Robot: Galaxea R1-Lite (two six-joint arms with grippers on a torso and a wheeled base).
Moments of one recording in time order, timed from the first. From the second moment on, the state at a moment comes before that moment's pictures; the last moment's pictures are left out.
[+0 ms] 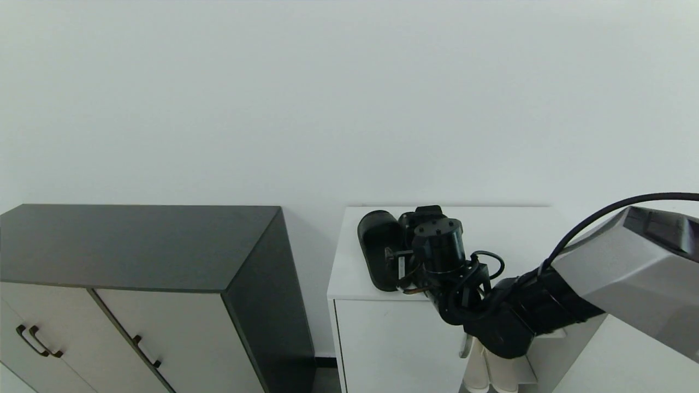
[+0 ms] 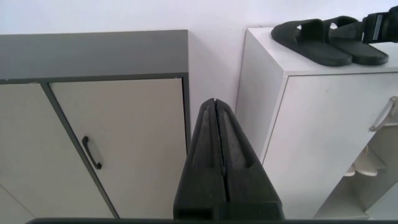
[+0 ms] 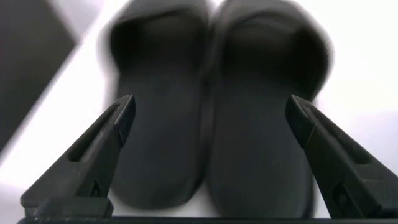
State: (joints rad) left arm 0.00 0.00 0.00 0.00 -0.04 0.01; right arm 0.75 2.17 -1.12 -0.75 -0.56 0.21
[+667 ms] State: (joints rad) left arm 0.00 0.00 0.00 0.00 -0.04 0.01; right arm 0.67 2.36 -1.41 -0.72 -0.54 0.13
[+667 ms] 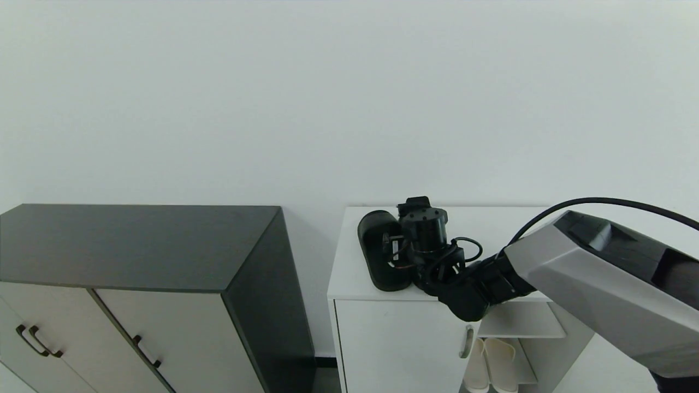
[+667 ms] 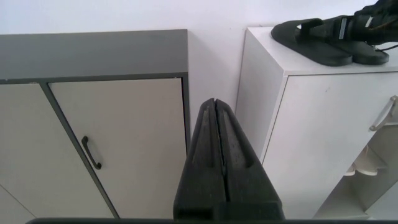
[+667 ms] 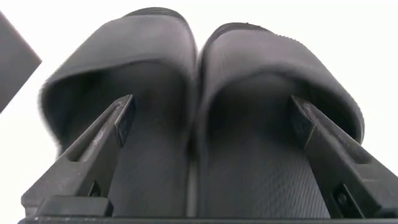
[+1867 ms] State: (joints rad) left arm 0.00 0.00 0.00 0.00 -0.04 0.01; right arm 0.67 2.27 -1.34 -0.69 -0.52 0.13
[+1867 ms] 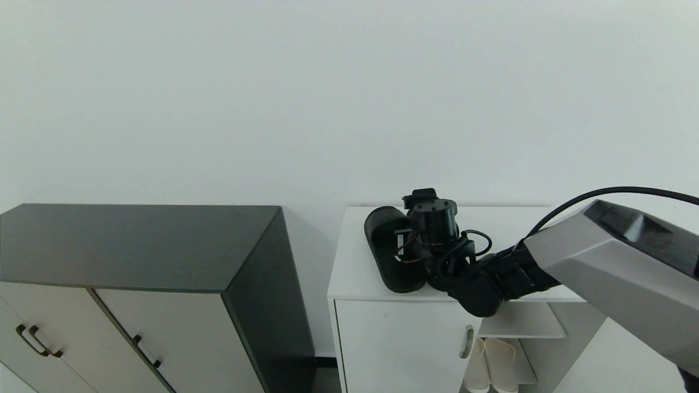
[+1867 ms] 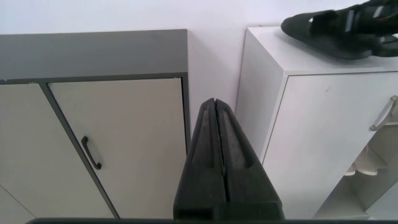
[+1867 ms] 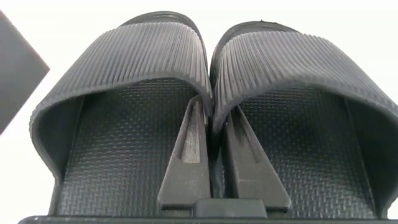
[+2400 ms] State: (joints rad) left arm 0.00 0.00 0.00 0.00 -0.04 0.04; right arm 0.75 1.89 -0.82 -0.73 -0.39 0.16
